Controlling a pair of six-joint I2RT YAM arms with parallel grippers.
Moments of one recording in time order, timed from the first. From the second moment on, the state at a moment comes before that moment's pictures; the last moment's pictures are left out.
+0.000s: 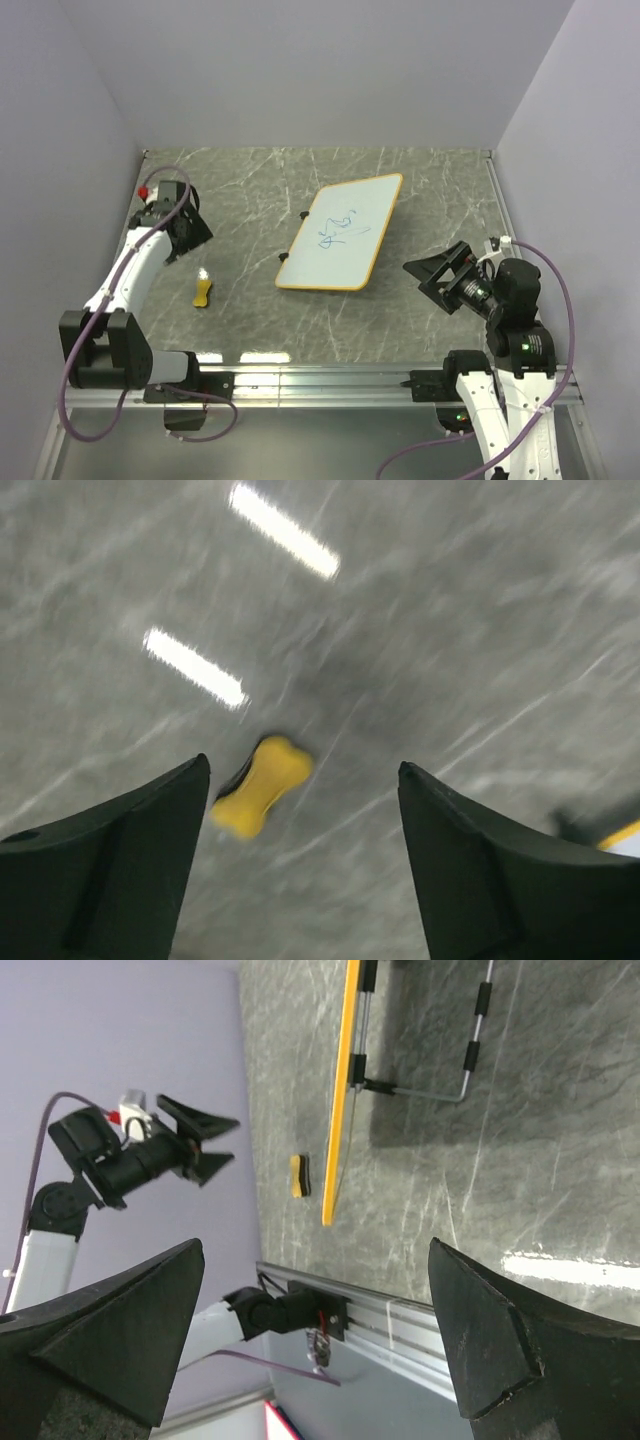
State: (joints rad) left arm -0.03 1.33 1.08 -0.77 -0.30 -0.64; right arm -0.02 0.44 0.77 -0.80 -0.57 0.95
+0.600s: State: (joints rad) left arm -0.08 1.35 0.85 -0.87 -0.20 -0.76; right arm -0.02 0.37 0.70 -0.77 -0.73 0.94
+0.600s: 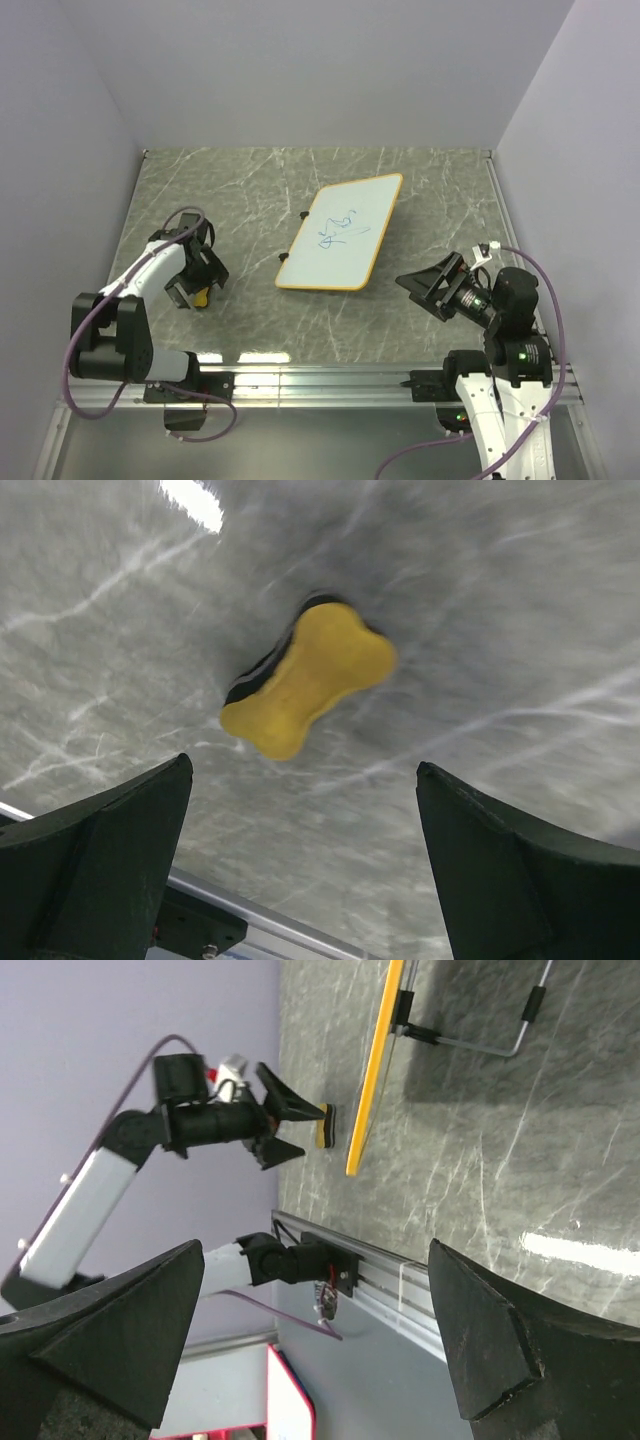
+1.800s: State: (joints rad) left arm -0.18 1.80 1.22 -0.72 -0.12 -0.90; right arm -0.02 0.30 0.71 -0.87 -0.70 0.91
